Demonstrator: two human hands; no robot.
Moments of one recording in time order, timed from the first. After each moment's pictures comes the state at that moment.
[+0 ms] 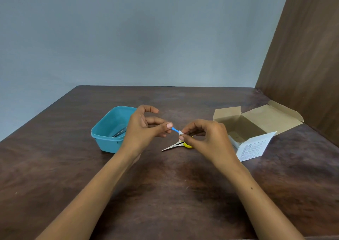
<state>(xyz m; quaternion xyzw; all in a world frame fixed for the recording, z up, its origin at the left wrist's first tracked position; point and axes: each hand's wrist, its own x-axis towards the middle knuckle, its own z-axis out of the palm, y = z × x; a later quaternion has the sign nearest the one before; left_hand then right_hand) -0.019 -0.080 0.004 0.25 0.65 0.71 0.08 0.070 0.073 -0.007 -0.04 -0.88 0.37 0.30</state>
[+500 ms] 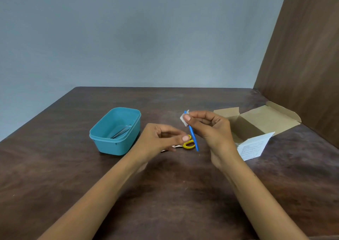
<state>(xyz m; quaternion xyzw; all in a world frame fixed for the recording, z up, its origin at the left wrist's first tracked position) -0.001 -0.071 -0.002 0.31 0.69 0.62 0.20 0.069 0.064 0.010 -0.11 -0.60 0.74 0.29</state>
